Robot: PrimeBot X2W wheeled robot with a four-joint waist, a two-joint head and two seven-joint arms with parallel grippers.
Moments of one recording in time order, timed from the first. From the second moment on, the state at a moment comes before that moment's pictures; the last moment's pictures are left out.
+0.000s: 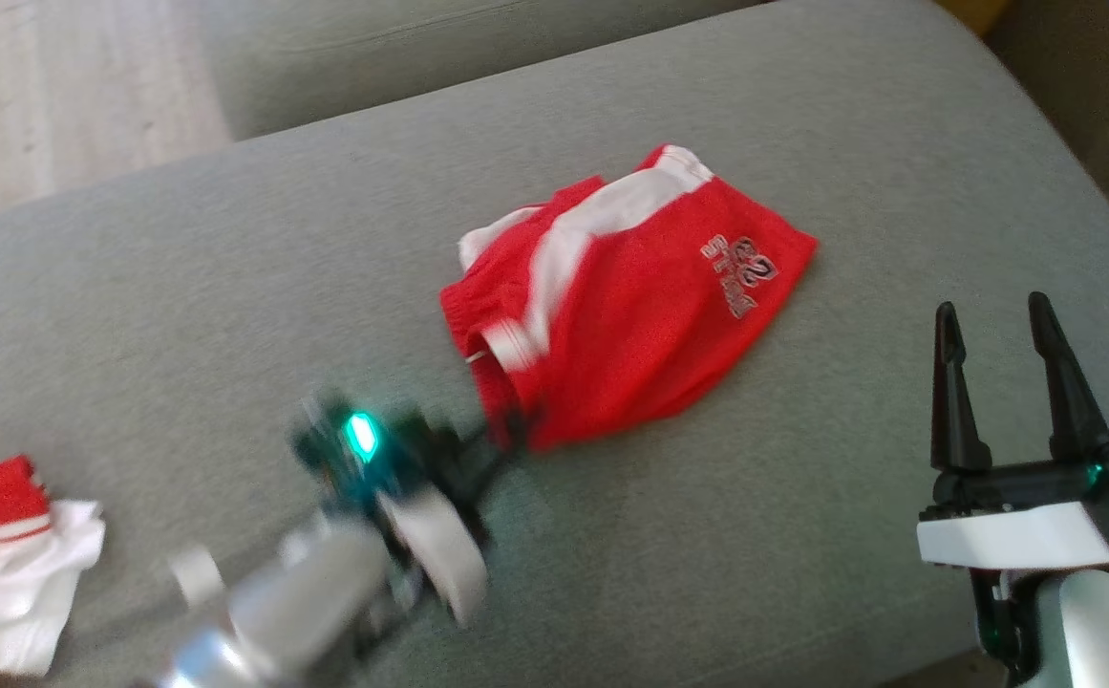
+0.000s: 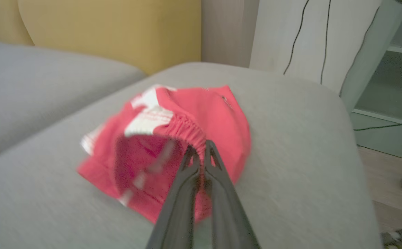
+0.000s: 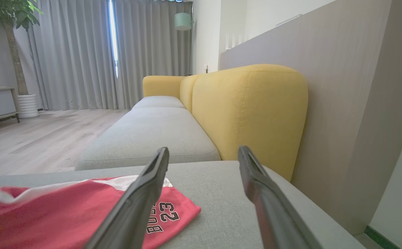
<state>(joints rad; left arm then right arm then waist) -0.64 0.29 -1.08 0.58 -0.60 -0.13 -0.25 -0.03 -0.05 -0.04 0.00 0.04 0.13 -0.25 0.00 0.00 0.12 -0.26</state>
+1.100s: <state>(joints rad) 0.18 0.07 -0.23 0.03 -0.18 0.09 -0.25 0.18 -0.04 0.01 0.12 0.06 0.13 -0.25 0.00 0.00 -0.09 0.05</state>
